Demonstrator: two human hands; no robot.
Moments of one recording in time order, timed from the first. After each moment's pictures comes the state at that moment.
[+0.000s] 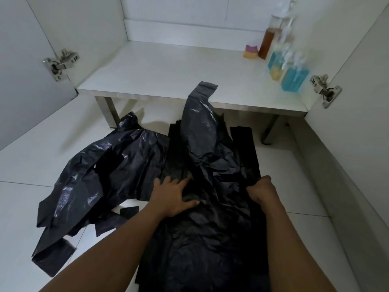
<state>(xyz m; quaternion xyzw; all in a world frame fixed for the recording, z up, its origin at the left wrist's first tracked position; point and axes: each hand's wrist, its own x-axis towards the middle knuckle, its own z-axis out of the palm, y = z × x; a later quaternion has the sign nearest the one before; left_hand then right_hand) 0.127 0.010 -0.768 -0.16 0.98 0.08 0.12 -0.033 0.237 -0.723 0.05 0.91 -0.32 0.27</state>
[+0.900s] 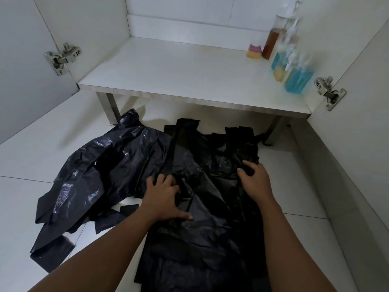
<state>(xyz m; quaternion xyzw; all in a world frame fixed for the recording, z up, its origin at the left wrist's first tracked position) 0.148 -0.003 -0.772 -0.13 0.99 0.03 0.06 -0.027 0.219 -0.721 -0.12 0.87 -0.46 0.12</state>
